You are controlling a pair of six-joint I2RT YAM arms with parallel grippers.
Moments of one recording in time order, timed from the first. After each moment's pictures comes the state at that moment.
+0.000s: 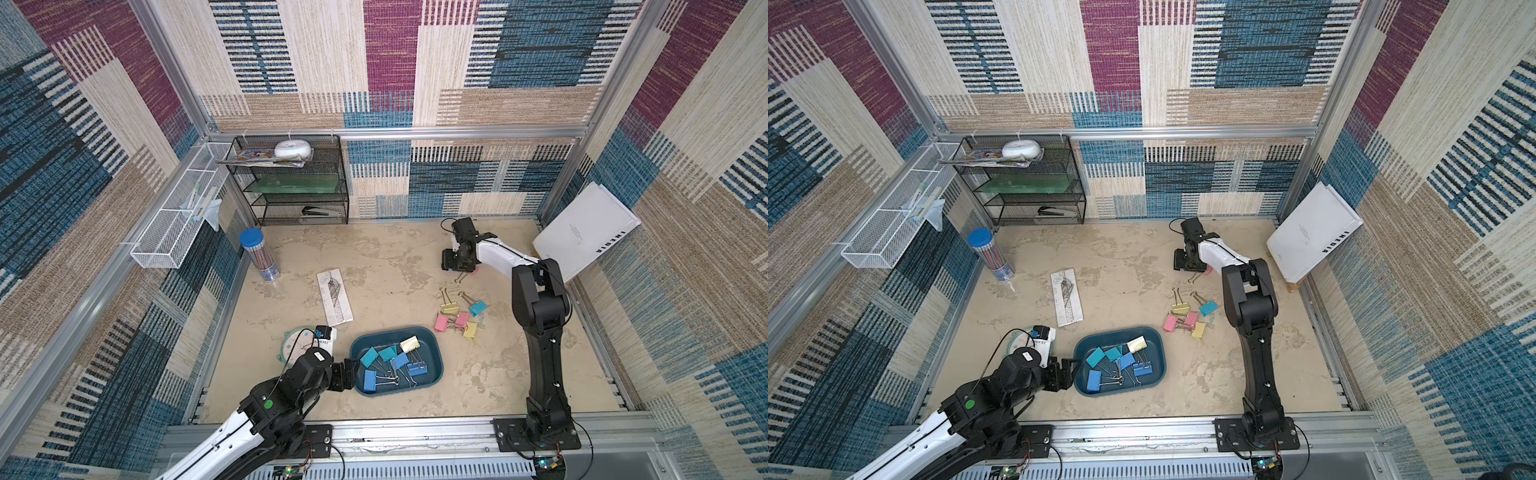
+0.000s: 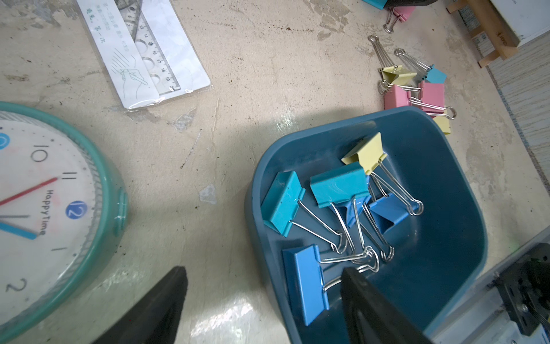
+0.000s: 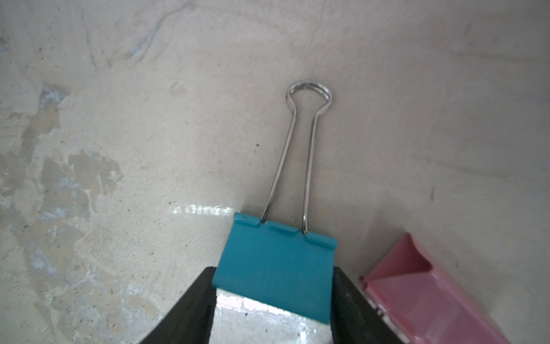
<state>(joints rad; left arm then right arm) -0.76 0.44 0.34 -0.63 -0.13 -0.62 0.29 2.25 1.74 -0.61 -0.03 0.30</state>
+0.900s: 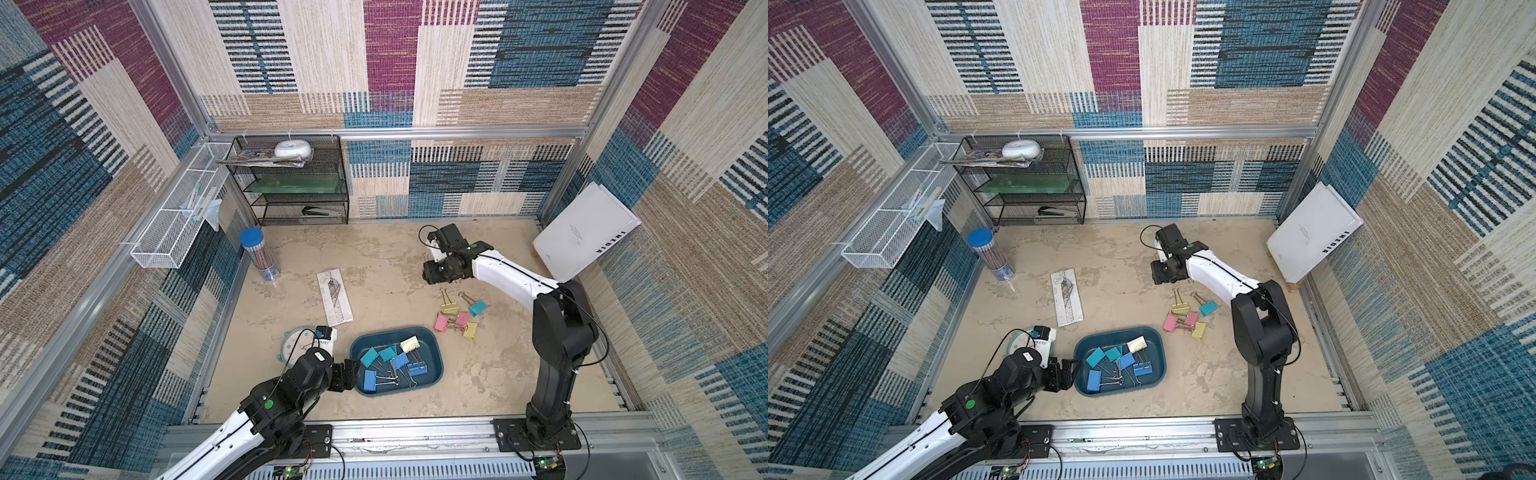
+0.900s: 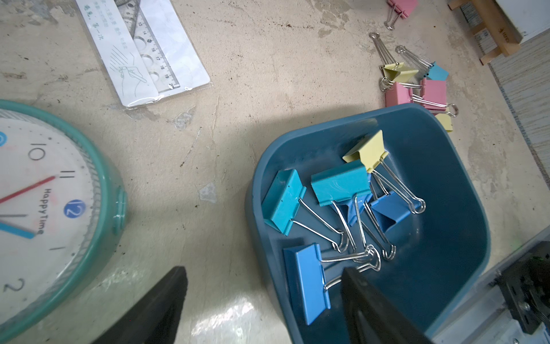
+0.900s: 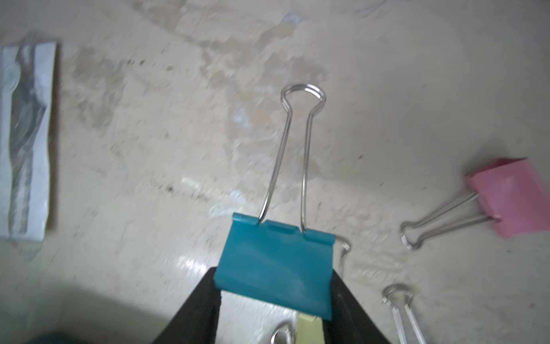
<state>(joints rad) -0.76 0.44 0.33 -0.63 -0.13 -0.62 0.55 1.84 1.44 -0.63 -0.05 0.20</state>
